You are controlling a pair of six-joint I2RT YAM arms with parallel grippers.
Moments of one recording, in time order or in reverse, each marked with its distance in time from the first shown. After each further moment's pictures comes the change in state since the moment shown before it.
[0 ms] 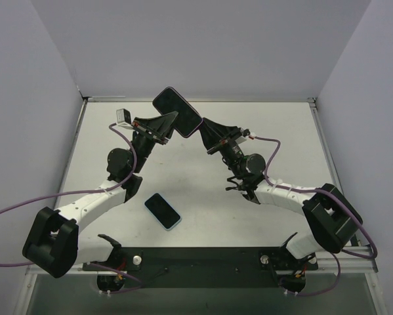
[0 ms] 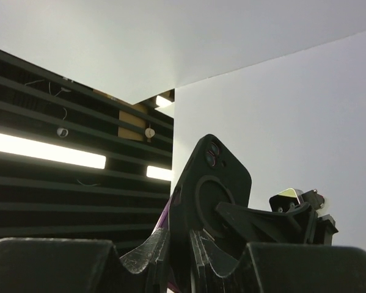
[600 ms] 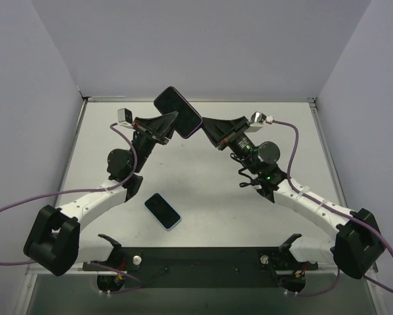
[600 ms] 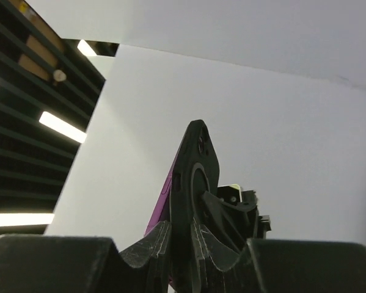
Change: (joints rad) left arm 0.000 0.017 0.000 0.043 0.026 -0.050; right arm -0.048 -0.216 0.080 -0.404 -0.133 -0.471
